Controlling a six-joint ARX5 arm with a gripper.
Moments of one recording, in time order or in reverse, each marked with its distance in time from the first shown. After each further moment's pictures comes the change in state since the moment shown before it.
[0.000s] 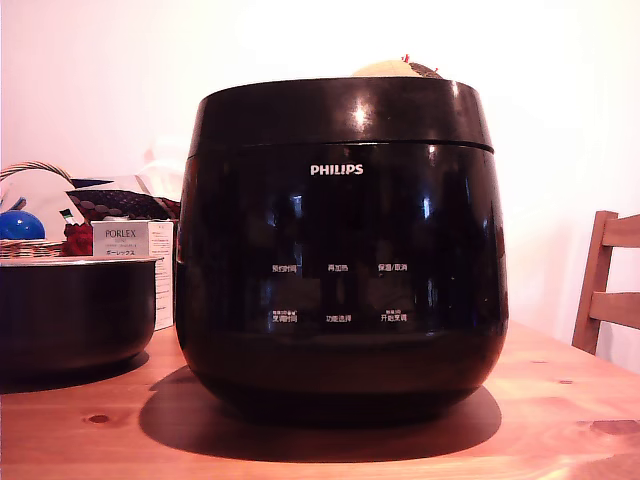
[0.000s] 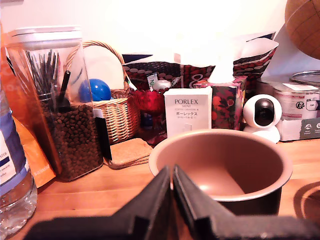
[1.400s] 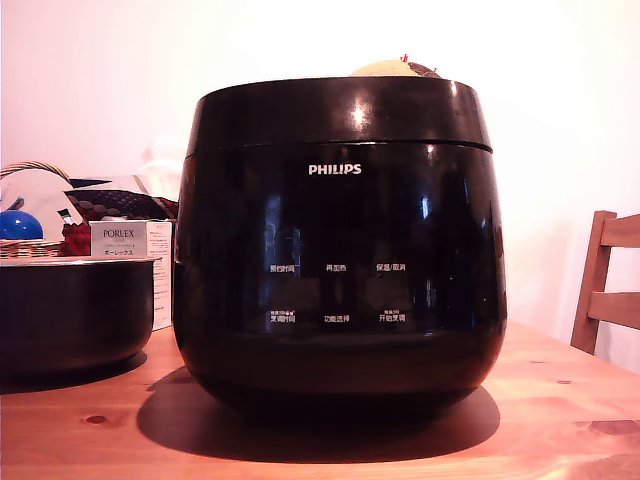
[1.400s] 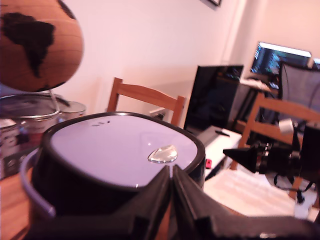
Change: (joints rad) arm -0.346 0.576 0.392 0.190 0.725 -0.232
